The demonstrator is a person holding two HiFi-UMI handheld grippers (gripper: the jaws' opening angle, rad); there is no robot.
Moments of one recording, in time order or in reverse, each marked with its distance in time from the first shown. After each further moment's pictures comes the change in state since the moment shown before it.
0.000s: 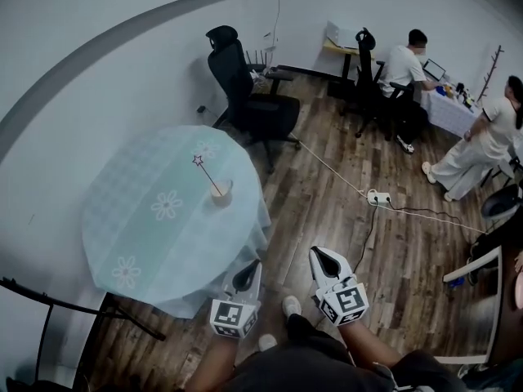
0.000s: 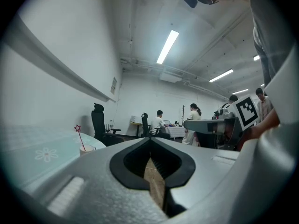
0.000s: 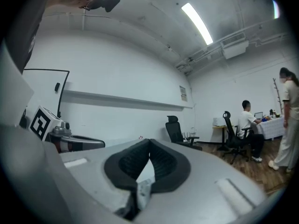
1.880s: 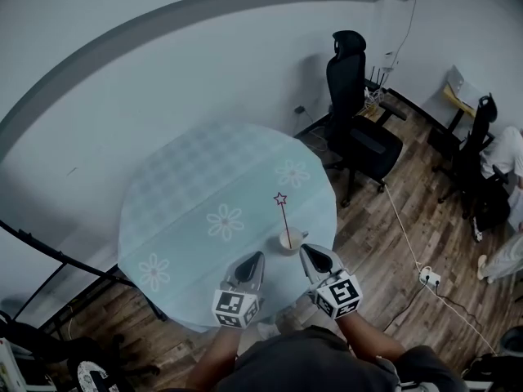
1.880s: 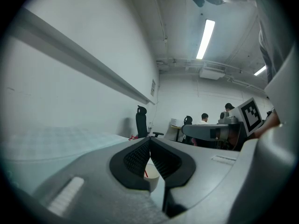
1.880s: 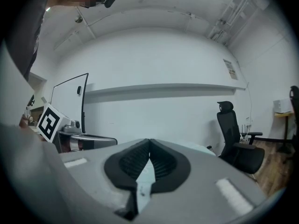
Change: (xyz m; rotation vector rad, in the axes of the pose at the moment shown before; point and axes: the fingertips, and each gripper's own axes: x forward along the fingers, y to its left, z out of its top) left arm 0.082 0.301 0.016 -0.100 -0.027 0.476; right arm 0.364 0.080 -0.015 -0.005 0.091 0.589
